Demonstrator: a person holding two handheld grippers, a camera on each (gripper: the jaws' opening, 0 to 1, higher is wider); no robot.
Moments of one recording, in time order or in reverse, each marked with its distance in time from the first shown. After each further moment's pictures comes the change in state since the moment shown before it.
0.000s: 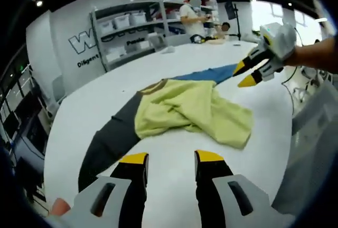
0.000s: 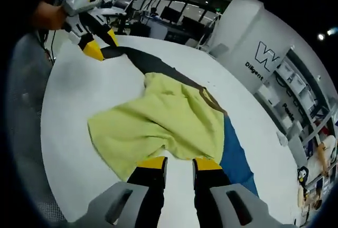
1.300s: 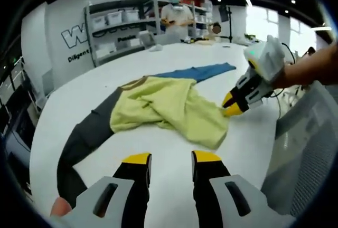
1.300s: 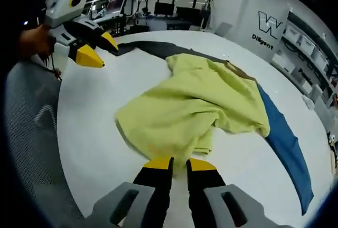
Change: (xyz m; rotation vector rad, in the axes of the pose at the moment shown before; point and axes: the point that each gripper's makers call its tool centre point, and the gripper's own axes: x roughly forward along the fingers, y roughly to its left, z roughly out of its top) left arm 0.000 -0.043 -0.009 -0.031 0.004 -0.092; right arm 0.018 0.063 -0.030 0.256 0.061 0.164
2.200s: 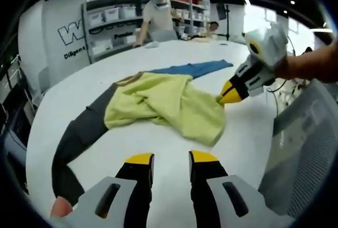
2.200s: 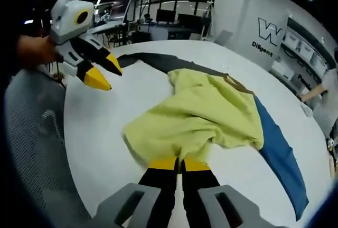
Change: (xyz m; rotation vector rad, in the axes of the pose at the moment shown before) left arm 0.005 -0.007 -0.007 -0.001 0.025 -0.036; right arm -0.021 -0.002 0.033 -0.027 -0.070 -0.012
